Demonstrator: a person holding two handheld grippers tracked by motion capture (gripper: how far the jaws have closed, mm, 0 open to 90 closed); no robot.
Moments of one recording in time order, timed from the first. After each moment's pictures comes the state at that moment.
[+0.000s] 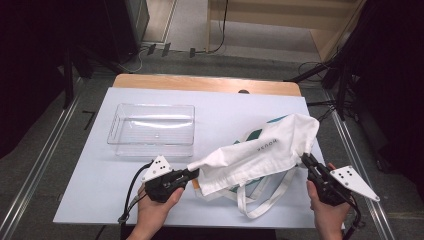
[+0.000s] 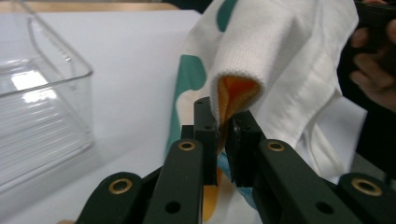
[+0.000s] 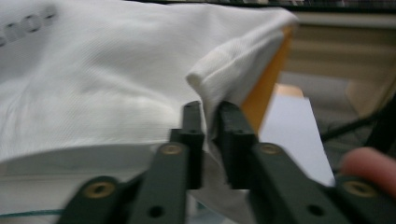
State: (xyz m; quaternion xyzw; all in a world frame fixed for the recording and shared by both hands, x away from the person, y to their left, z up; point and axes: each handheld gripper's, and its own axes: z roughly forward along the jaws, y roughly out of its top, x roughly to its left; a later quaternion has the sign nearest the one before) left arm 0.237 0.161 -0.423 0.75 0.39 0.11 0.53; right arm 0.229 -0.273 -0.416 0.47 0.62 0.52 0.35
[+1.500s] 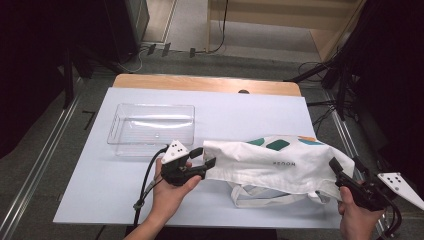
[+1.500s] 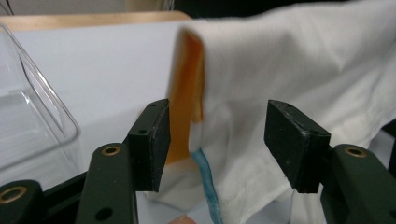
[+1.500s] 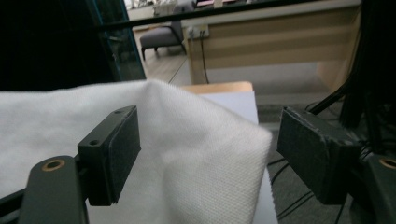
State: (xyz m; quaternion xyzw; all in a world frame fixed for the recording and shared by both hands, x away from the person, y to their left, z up) left arm 0.267 0.125 -0.407 0.74 0.40 0.12 0.52; right arm 0.217 -0.346 -0.407 0.55 0.55 0.53 0.34
